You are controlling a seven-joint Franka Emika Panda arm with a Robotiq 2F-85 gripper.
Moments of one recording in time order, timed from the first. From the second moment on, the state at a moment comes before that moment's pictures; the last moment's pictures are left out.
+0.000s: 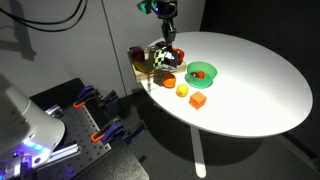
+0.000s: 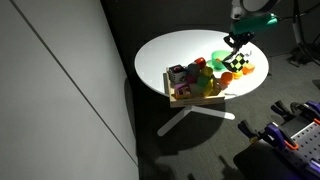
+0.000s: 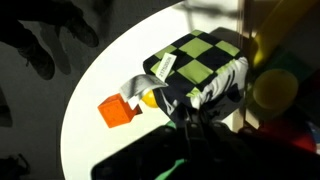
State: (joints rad) arm 0.09 0.19 -0.08 -2.22 -0.26 2.34 0.72
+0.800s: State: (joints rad) arm 0.08 0.29 -0.14 -2.18 -0.41 2.41 0.97
